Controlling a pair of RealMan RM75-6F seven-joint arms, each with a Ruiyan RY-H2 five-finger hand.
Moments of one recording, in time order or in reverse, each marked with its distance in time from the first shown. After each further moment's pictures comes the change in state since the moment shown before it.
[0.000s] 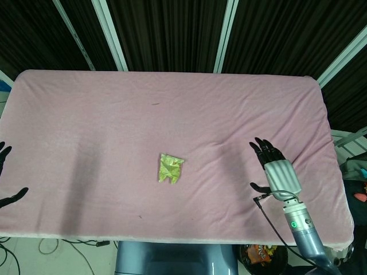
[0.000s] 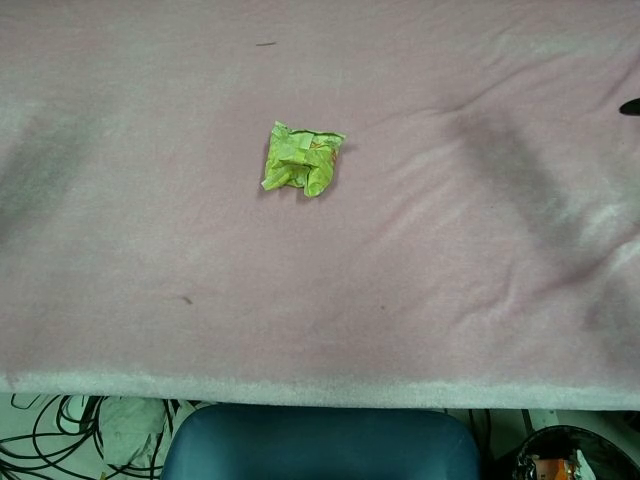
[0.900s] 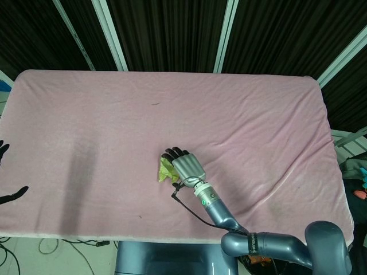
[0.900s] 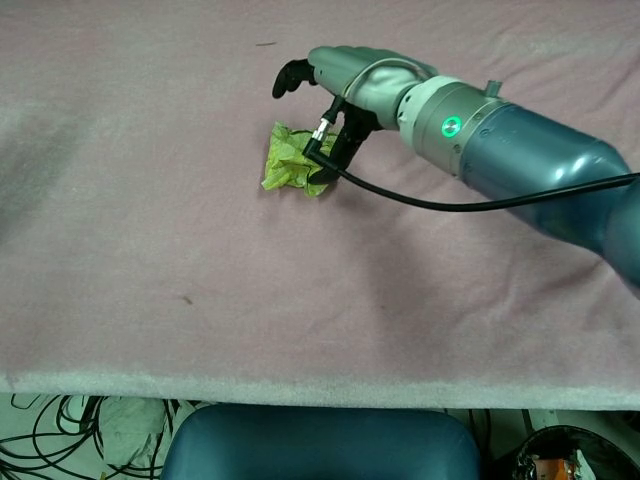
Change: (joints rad) left arm -0.013 0.036 -0.006 -0.041 -0.058 -0.076 -0.094; right arm 0.462 -0.605 0.161 0.405 0.365 -0.343 -0.249
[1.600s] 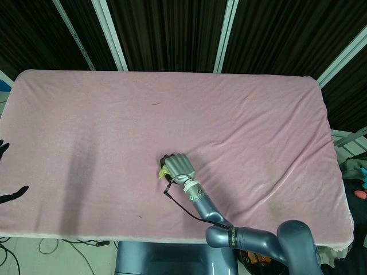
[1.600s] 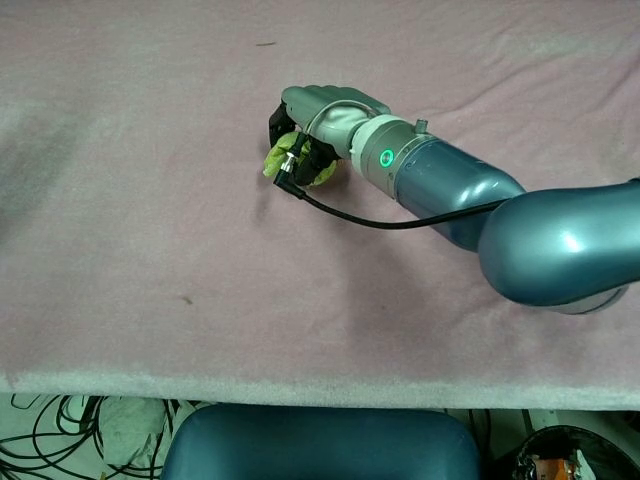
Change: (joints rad) left arm -0.002 0.005 -0.002 -0.004 -0.001 -0.005 -0.011; right arm 0.088 -0.147 0.005 0.259 0.009 -0.056 0.097
